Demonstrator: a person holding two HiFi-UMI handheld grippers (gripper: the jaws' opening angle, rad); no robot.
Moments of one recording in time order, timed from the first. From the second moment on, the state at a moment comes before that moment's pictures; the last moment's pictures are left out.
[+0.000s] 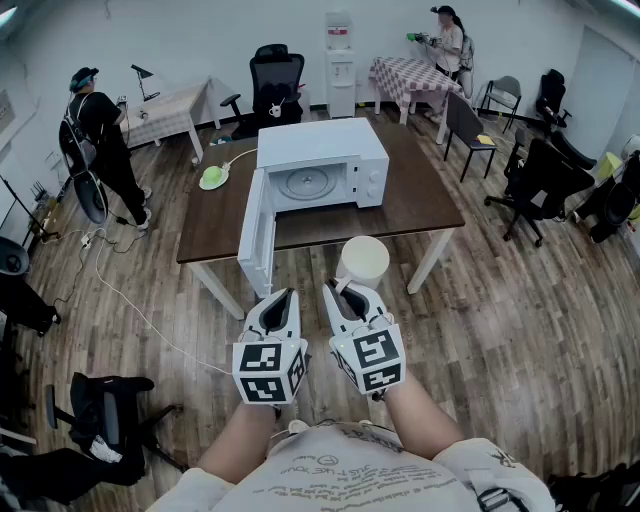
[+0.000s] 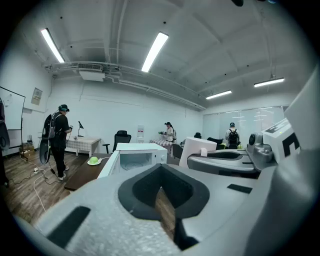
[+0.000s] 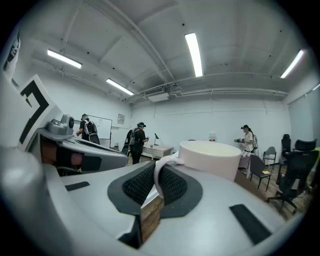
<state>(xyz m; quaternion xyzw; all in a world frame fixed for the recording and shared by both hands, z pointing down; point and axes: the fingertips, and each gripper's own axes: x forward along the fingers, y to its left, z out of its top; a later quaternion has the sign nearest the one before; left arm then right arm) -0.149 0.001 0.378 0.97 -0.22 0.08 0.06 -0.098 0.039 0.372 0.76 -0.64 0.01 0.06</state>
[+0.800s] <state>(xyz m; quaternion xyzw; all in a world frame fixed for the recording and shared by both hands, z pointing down) -0.116 0.066 0.390 0.96 -0.25 0.08 0.06 -0.067 0.104 0.382 0.73 -0.68 0.01 0.04</state>
